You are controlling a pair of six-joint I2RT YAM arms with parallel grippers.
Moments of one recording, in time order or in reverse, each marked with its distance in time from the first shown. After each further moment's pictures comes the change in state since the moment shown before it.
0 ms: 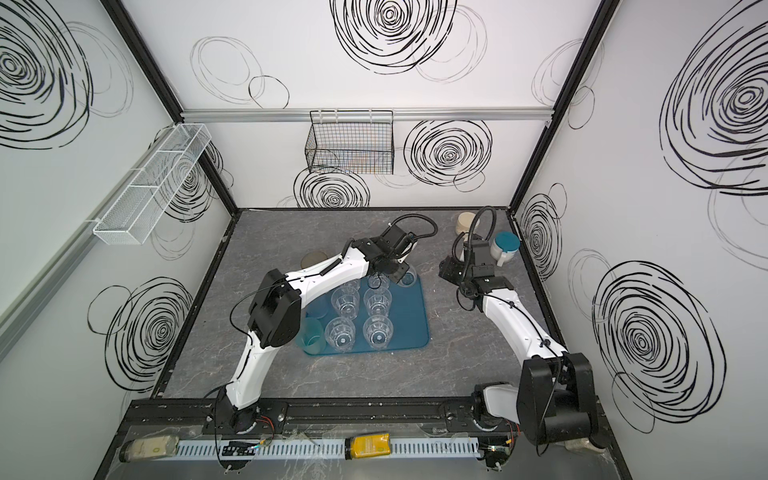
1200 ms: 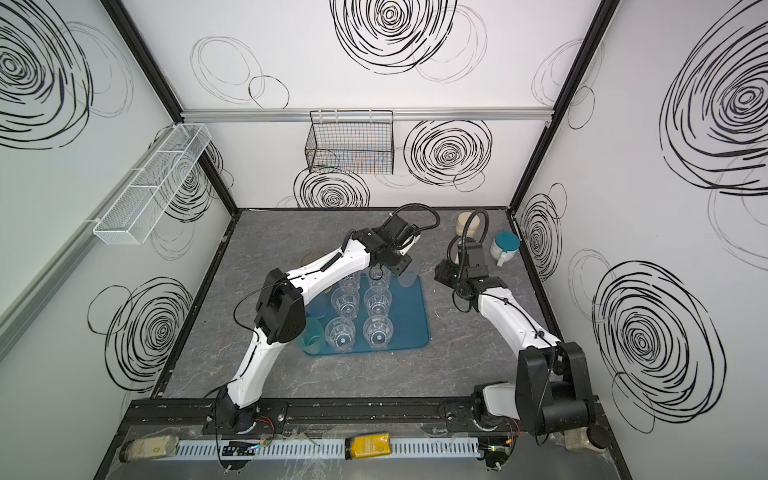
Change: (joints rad) left arm 0.017 0.066 0.189 -0.113 0.057 0.030; right arm 0.022 0.045 -0.021 0.025 -0.005 0.011
